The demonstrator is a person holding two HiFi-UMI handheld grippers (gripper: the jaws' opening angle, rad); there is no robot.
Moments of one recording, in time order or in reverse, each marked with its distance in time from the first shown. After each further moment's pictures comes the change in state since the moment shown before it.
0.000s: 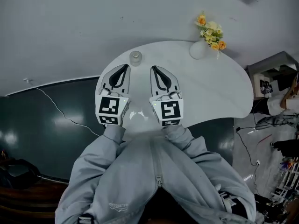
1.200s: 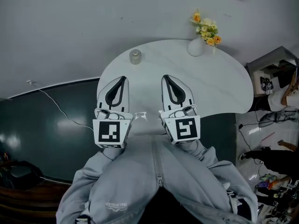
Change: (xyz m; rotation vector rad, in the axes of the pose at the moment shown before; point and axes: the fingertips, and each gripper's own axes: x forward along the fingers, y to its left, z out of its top) left arm -0.086 -0.041 0.059 0.016 -0.060 0.078; right arm -0.091 -0.002 0.063 0.036 -0.052 -0.040
